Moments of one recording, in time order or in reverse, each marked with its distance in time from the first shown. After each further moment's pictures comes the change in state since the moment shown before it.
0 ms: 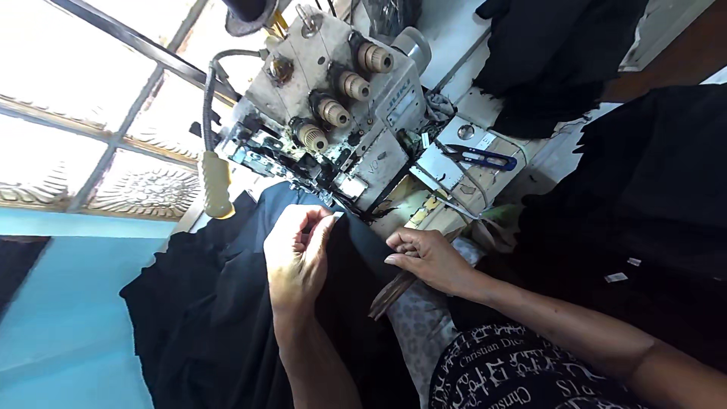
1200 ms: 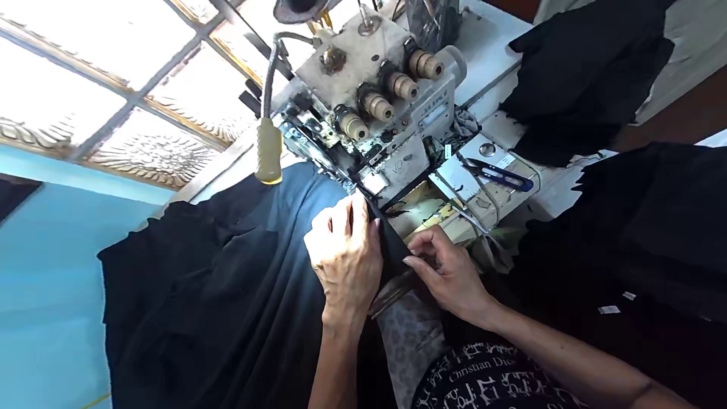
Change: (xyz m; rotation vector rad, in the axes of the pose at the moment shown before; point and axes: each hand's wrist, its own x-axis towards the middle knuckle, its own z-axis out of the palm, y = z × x) left_hand -0.031 0.011 0.054 0.668 0.190 0.027; right_hand -0.016 0.007 0.016 -0.200 0.264 -0.342
